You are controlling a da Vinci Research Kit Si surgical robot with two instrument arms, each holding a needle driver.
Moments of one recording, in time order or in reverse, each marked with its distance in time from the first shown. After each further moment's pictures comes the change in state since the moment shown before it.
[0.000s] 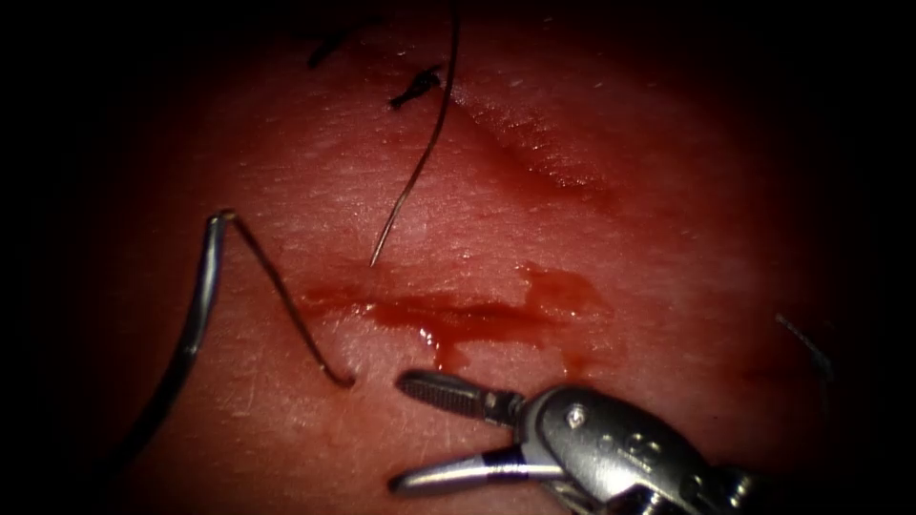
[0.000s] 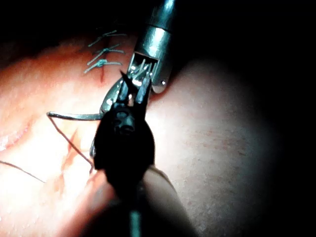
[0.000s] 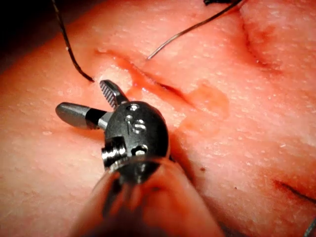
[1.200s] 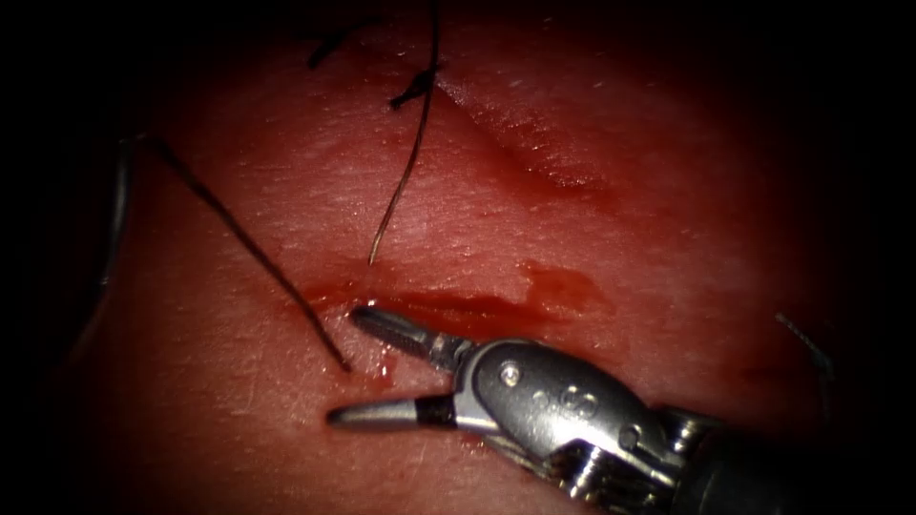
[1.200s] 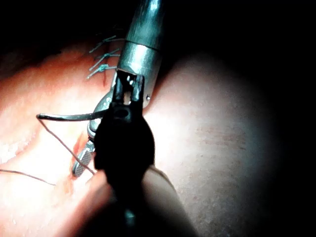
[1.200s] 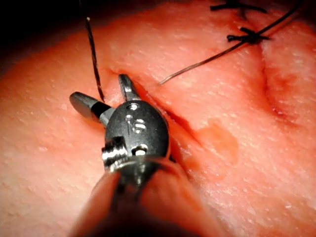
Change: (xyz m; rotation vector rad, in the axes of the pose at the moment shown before) right arm 0.001 0.003 0.003 -0.136 -0.053 -0.105; left arm -0.002 0.000 -0.002 -0.060 0.012 0.035
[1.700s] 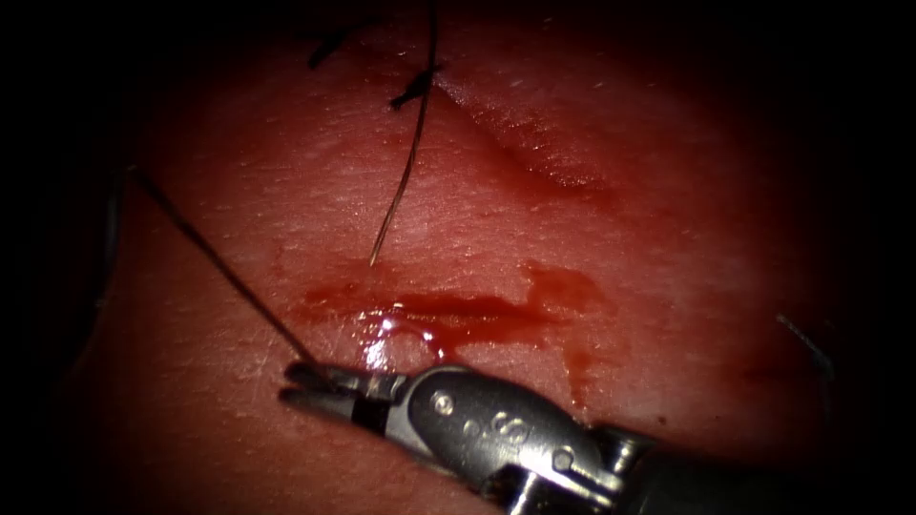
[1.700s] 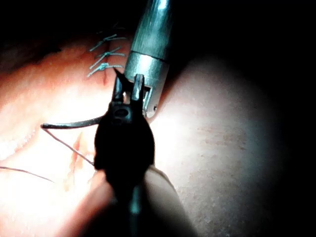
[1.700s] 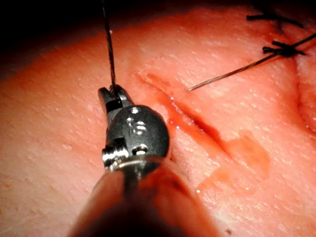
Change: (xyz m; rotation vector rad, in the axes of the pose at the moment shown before) right arm -0.003 -0.003 0.001 -0.051 -0.185 0.008; left arm 0.000 0.001 0.000 -0.017 -0.030 -0.004
